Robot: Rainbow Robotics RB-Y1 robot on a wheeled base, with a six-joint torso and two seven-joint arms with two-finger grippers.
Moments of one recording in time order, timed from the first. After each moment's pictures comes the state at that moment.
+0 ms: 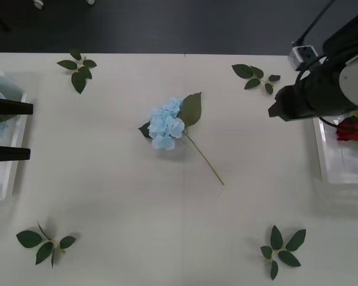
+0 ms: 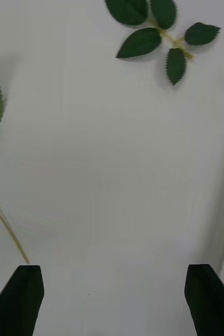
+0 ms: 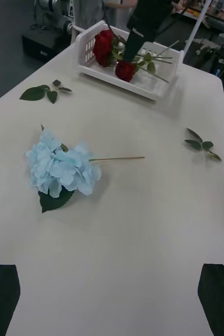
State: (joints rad) right arm -0.61 -0.83 0.32 -1.99 -0.77 1.62 1.00; left arm -0.30 0.60 0.59 -1.65 1.66 1.88 -2.72
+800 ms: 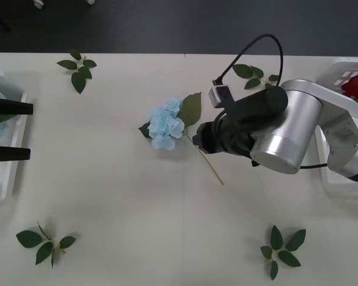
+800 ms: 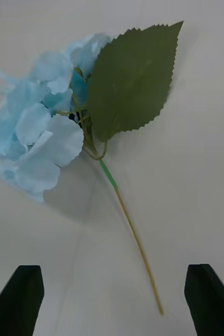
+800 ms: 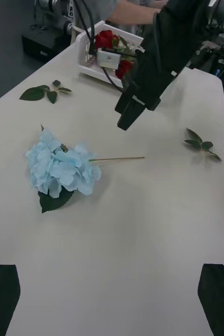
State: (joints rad) right arm -0.72 -0.75 0.83 -1.94 -0.64 1.18 0.69; left arm -0.30 0.60 0.59 -1.65 1.66 1.88 -2.72
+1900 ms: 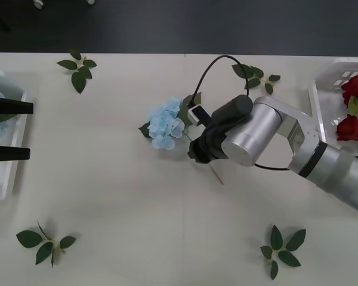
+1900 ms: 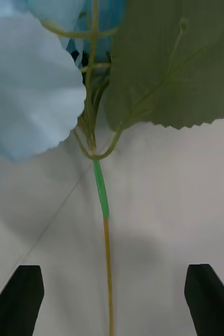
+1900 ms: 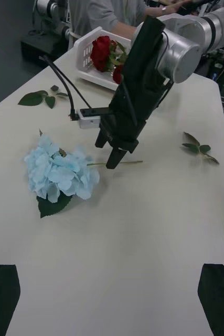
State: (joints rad) right arm -0.75 -0.53 0.86 -1.47 -0.68 1.00 1.27; left arm -0.30 0.60 0.59 -1.65 1.68 1.88 -2.72
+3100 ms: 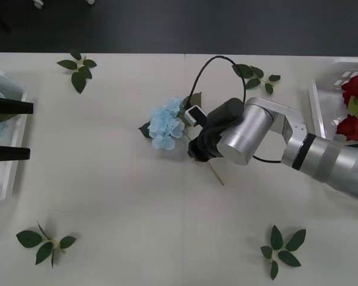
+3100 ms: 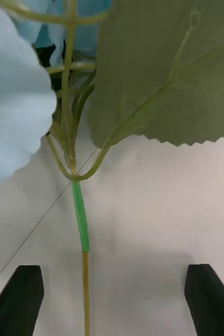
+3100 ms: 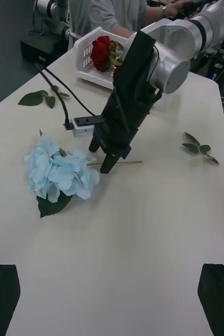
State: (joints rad) right arm -0.85 -0.53 1.00 -1.33 -0.72 0.89 1.27; left arm -0.30 0.60 0.59 -1.65 1.68 1.88 -2.72
